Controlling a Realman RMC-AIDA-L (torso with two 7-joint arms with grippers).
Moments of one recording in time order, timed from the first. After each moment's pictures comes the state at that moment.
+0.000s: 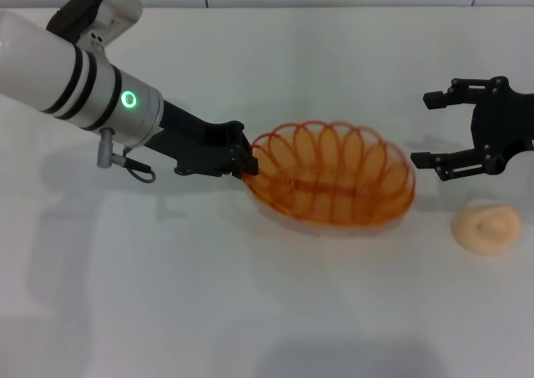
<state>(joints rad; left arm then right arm) -0.80 -2.08 1.10 0.76 2.36 1.36 -3.00 0.49 2.01 -0.96 -1.00 -1.95 -1.50 1.33</state>
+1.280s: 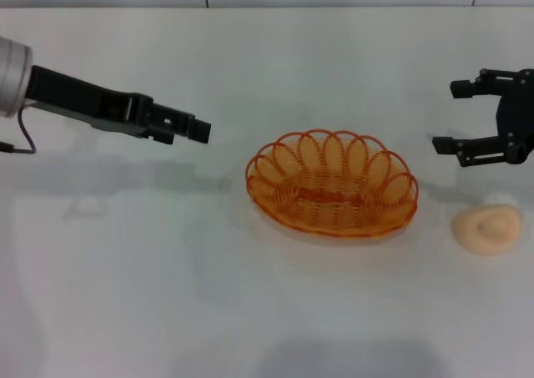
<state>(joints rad) -0.71 -1.95 0.84 0.89 2.24 1.71 -2.46 0.47 2.00 -0.88 -1.00 -1.95 -1.51 1.36</state>
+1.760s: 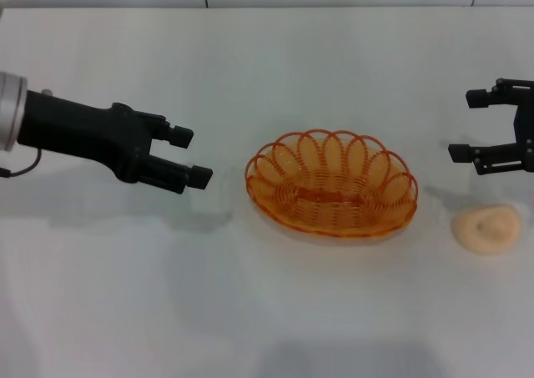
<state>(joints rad) -0.63 -1.98 0.84 0.91 2.16 1.75 -1.78 0.45 1.99 -0.86 -1.02 -1.96 -1.56 1.43</state>
